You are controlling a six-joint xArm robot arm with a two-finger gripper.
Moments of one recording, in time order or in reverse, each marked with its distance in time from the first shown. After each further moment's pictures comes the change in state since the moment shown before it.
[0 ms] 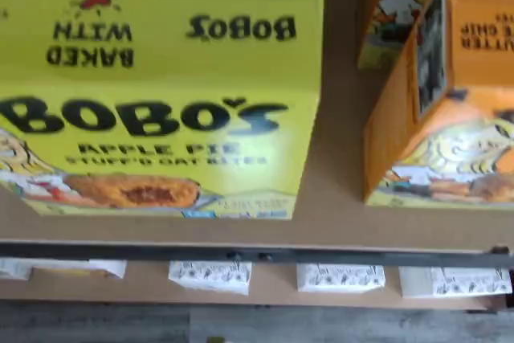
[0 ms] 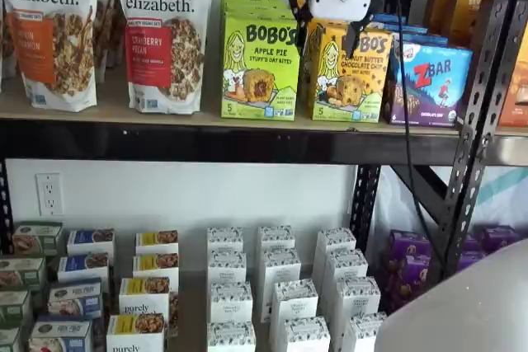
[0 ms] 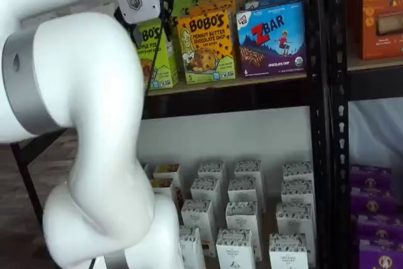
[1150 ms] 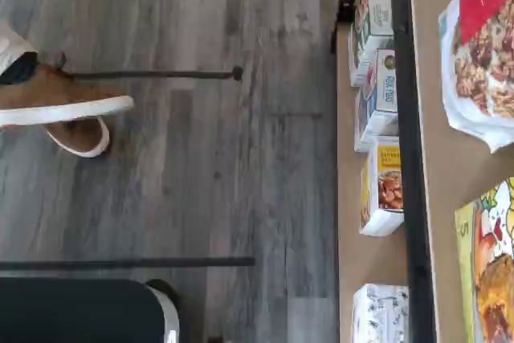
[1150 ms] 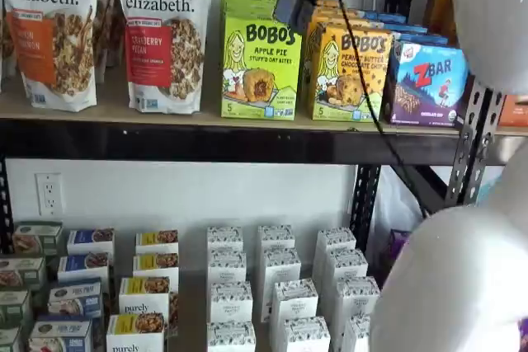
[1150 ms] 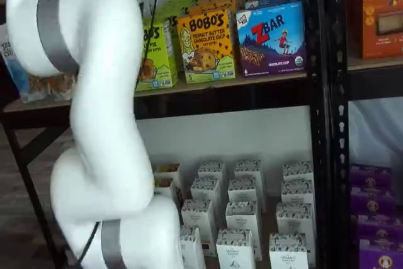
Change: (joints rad) arm -0.168 0.356 -0.429 0.506 0.381 -1.649
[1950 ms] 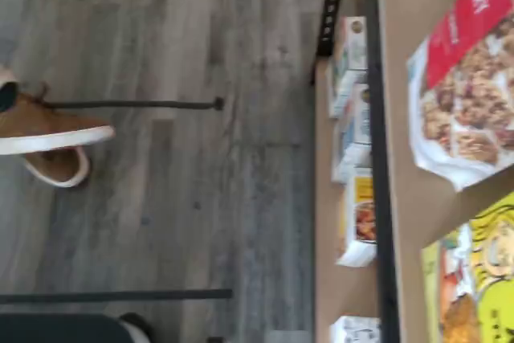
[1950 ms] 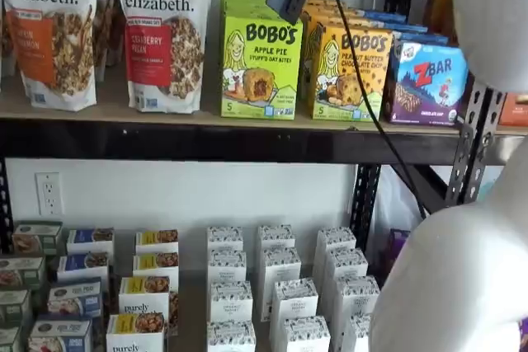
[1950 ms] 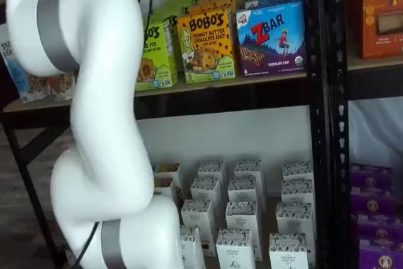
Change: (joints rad) arm 0.004 0.000 -0.006 0.041 -0.059 0.013
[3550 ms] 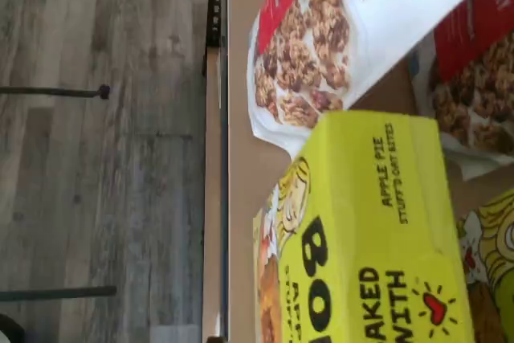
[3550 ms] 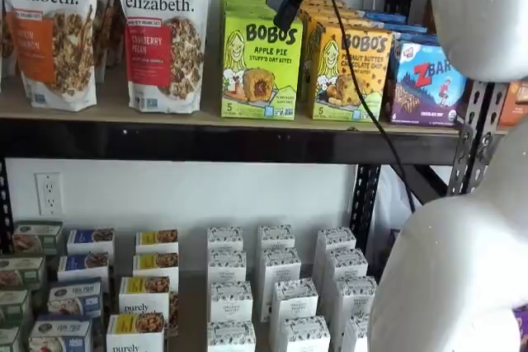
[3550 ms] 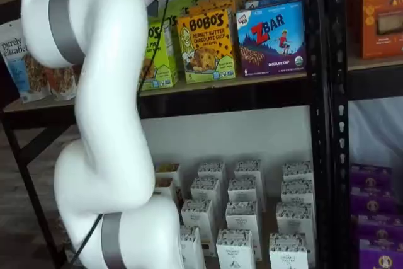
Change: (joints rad) arm -0.040 0.090 0.004 -0.038 -0.226 -0.080
